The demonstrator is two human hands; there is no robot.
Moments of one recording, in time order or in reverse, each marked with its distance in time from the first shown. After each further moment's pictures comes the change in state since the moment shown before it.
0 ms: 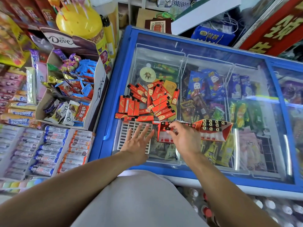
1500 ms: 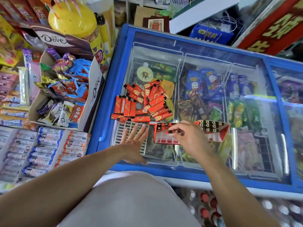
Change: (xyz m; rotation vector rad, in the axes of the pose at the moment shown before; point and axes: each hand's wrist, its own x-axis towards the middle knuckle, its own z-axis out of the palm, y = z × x) left_hand 0.009 -0.010 -0.012 -0.181 -0.194 0.047; right_hand 0.006 0.010 -0.059 0.304 -0.364 0.046
